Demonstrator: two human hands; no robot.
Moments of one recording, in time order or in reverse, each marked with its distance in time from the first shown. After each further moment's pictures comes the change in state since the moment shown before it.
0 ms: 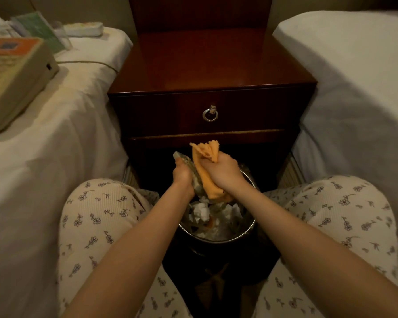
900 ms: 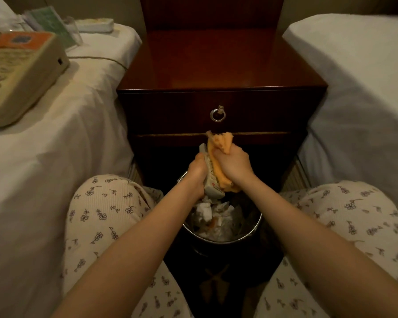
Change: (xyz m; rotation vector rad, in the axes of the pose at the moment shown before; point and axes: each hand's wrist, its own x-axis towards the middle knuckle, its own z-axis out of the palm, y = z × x) left_hand -0.005 0.002 0.011 0.146 -0.156 -0.024; right_hand 0.021 0.001 -0.009 0.013 0.114 0.053
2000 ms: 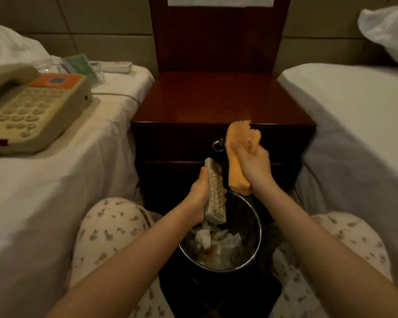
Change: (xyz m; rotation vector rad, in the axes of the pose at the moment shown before) left_hand -0.044 0.015 0.006 0.108 -0.160 0.134; right_hand -0.010 -0.041 -0.052 0.415 0.179 -0.046
